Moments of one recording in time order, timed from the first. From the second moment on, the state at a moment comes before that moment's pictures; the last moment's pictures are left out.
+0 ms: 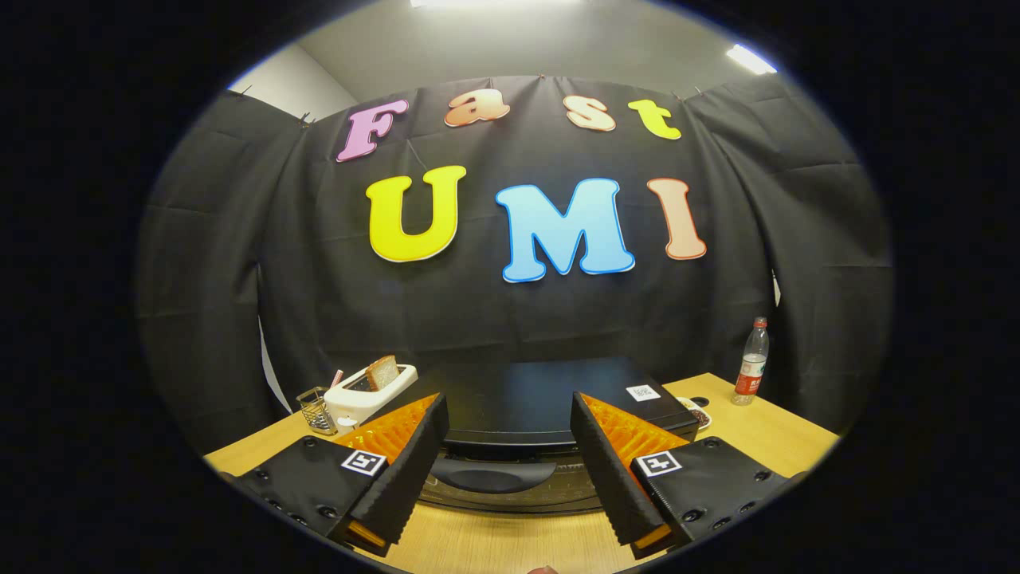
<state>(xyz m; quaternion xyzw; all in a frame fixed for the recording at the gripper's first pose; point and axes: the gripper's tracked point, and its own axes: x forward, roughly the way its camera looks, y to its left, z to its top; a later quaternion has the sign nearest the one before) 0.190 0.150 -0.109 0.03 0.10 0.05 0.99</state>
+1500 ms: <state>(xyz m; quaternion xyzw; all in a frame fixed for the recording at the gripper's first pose) 0.139 0.162 -0.187 -0.01 0.16 0.03 0.99</state>
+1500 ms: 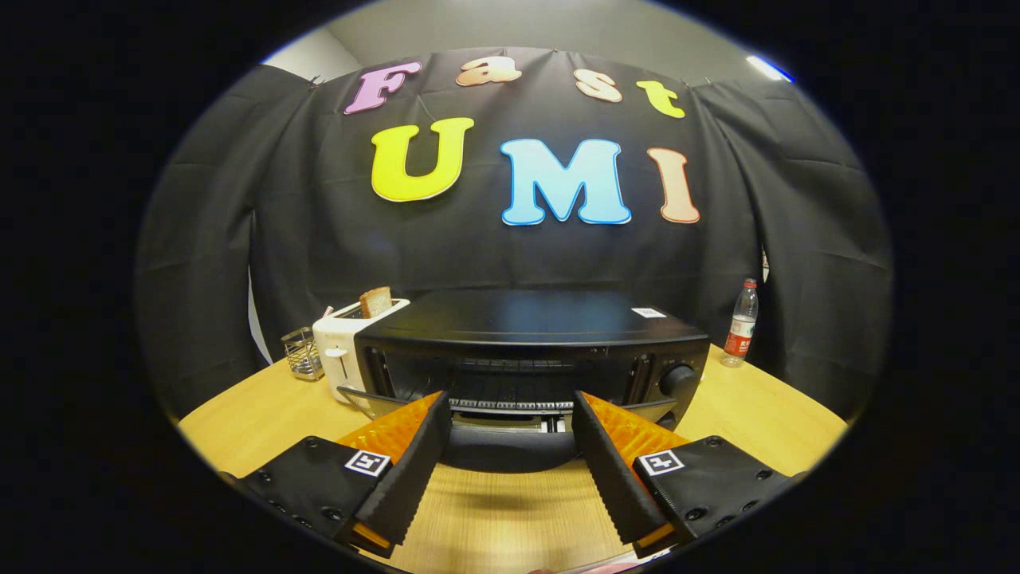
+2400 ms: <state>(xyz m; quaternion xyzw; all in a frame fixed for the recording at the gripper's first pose) 0.052 0.161 -0.274 0.00 0.32 0.01 0.95</state>
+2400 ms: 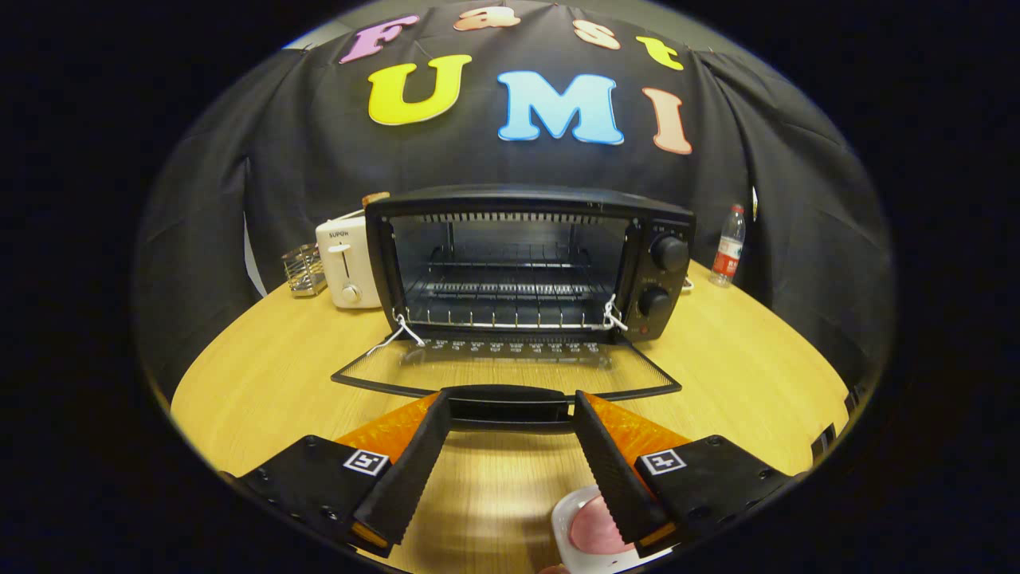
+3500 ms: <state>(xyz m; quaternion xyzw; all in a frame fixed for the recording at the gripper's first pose) -0.005 0.026 -0.215 0.04 0.37 0.07 0.92</state>
